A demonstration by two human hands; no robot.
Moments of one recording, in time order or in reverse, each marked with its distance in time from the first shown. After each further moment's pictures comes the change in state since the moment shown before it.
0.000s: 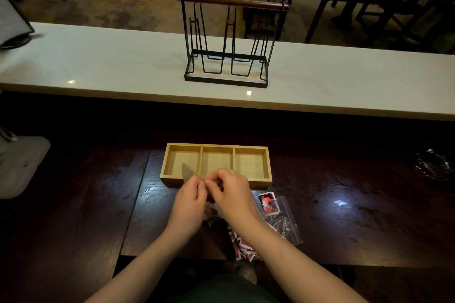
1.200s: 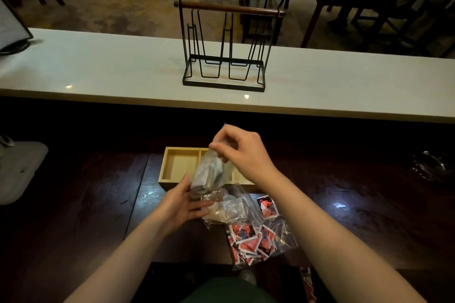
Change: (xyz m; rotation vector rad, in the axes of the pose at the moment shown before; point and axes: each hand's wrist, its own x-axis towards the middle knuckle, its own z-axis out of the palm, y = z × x) left_hand 0.045 -0.045 -0.010 -0.689 -0.342 -0.614; right_hand 0.054 -0.019 -0.071 0.267 -0.058 -0.291
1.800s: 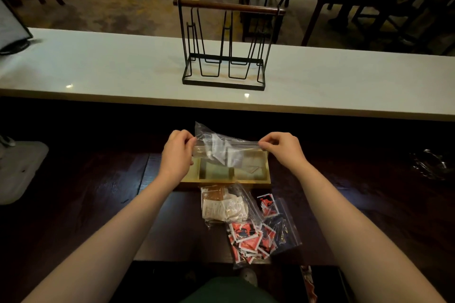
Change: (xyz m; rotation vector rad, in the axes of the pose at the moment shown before) left_hand 0.014 0.080 0.022 0.935 0.438 0.819; right_hand 0.003 0.110 -0.060 -0.282 0.130 0.424
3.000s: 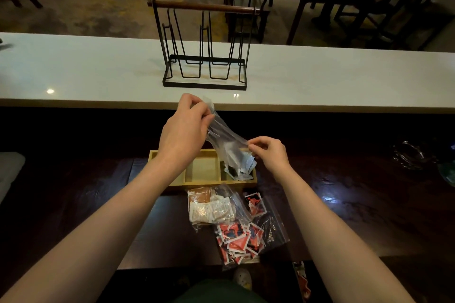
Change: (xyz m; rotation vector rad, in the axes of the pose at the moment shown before) left_hand 0.001 0.102 -0.009 0.252 0.023 0.352; right_hand -0.008 0.028 0.010 0.261 0.082 0.075
